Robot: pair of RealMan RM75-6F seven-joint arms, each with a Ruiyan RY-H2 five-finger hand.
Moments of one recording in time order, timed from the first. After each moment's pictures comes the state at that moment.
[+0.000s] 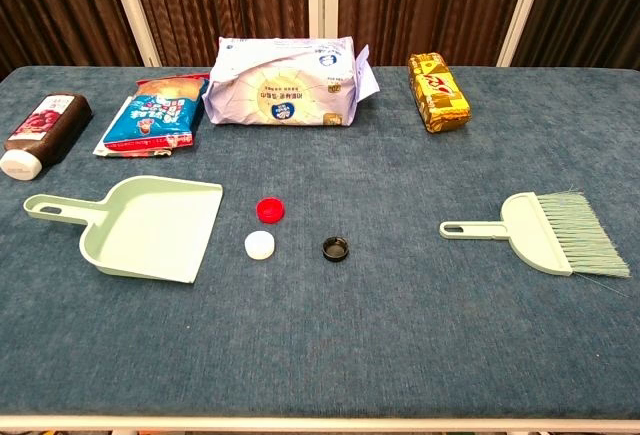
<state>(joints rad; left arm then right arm) -0.04 -1.20 -0.05 -1.59 1.34 1.51 0.31 0.09 -1.11 0.04 -1.66 -1.56 1.47 0.12</state>
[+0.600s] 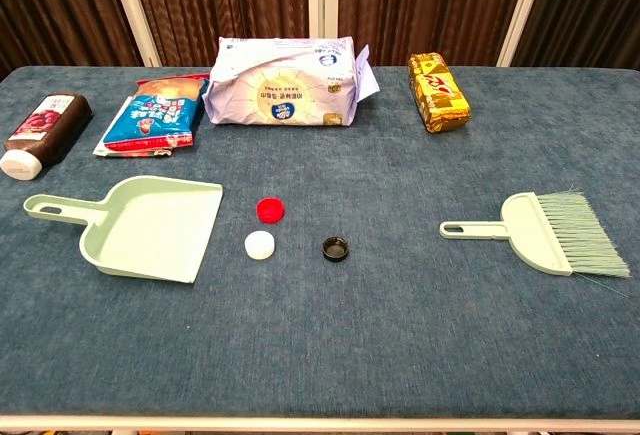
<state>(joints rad) -0.07 -1.19 -0.07 -1.60 1.36 1.47 0.31 0.16 -1.11 0.05 -1.67 -1.58 1.39 0.08</state>
